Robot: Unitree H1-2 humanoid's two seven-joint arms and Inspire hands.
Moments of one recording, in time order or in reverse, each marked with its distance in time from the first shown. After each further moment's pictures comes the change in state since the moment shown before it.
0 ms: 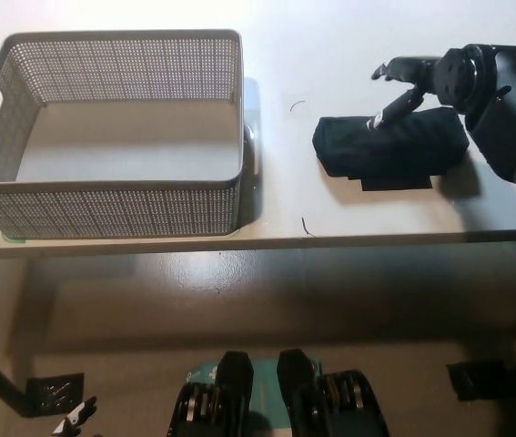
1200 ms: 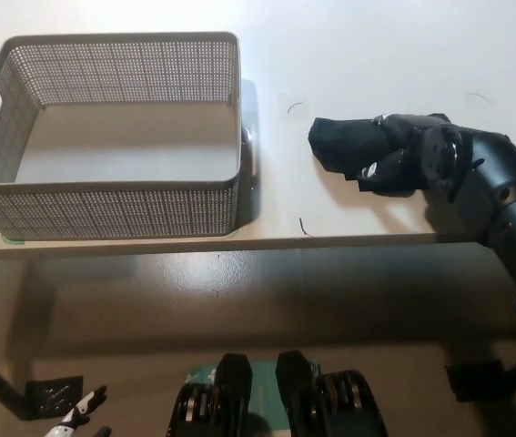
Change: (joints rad) left_arm -0.028 0.006 -0.014 -0.001 0.000 -0.019 -0.017; right_arm 0.122 0.085 -0.023 0.181 0.006 -0.076 -0.270
